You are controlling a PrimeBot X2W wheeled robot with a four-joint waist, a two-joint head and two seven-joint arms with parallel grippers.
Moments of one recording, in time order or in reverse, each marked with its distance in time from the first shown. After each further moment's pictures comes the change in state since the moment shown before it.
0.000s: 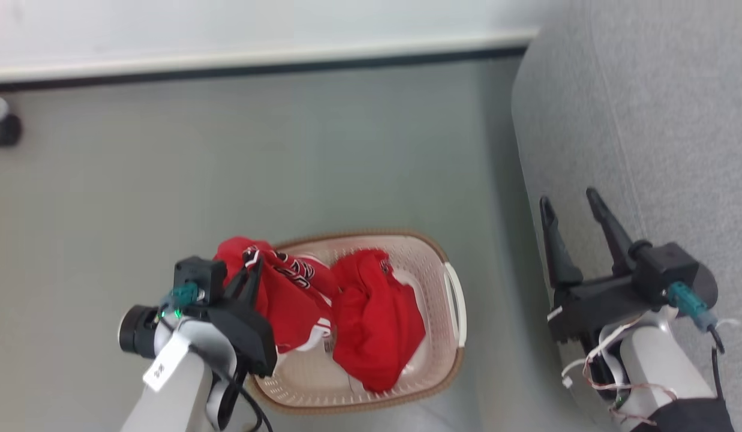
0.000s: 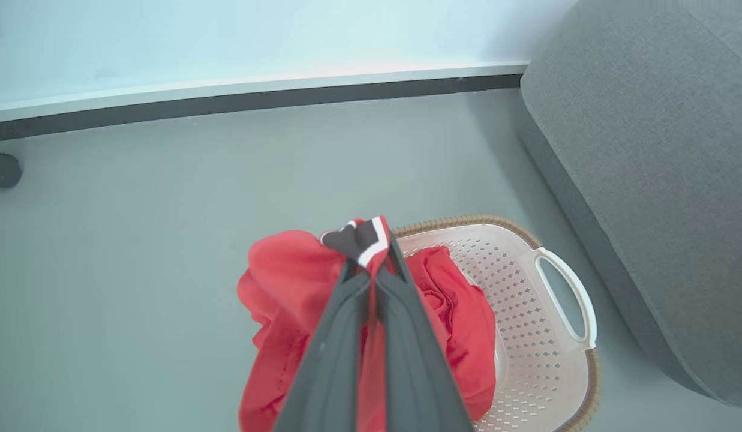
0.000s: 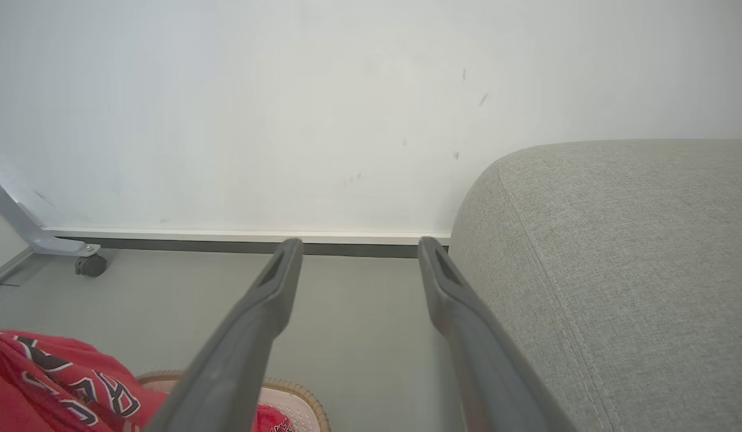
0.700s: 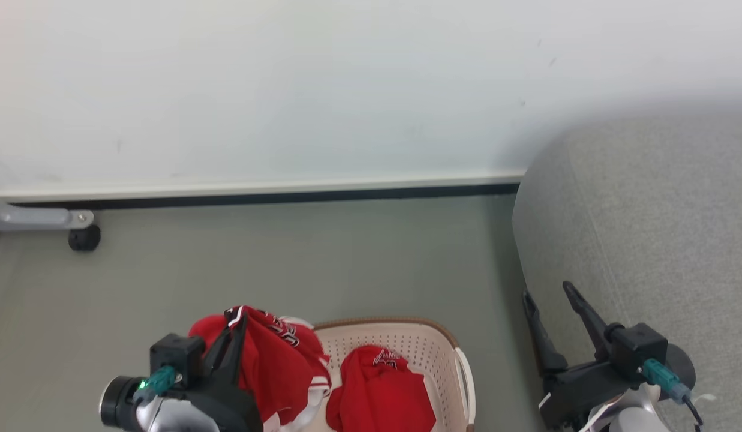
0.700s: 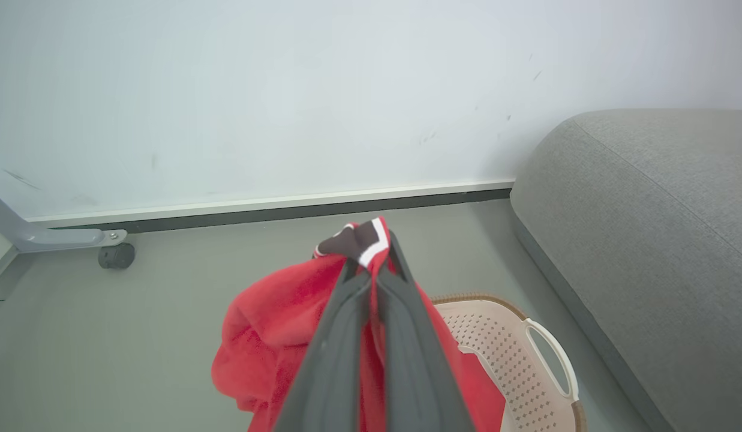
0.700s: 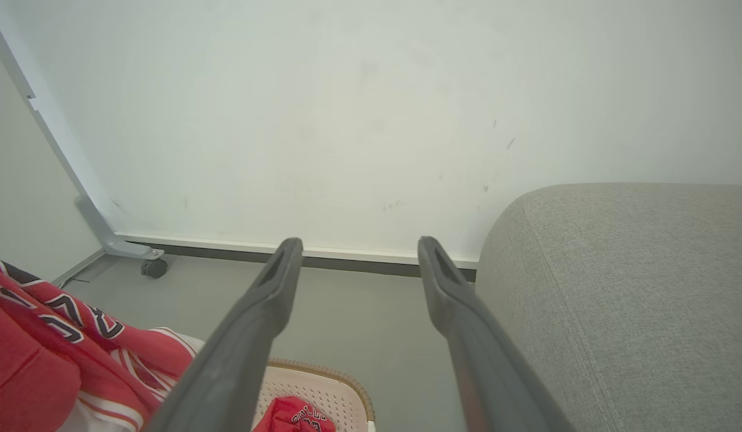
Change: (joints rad) left arm 0.267 0.054 0.021 -0.243 -0.006 0.032 -0.072; right arm 0.188 0.008 0.033 0.026 0.000 0.027 0.000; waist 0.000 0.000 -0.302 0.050
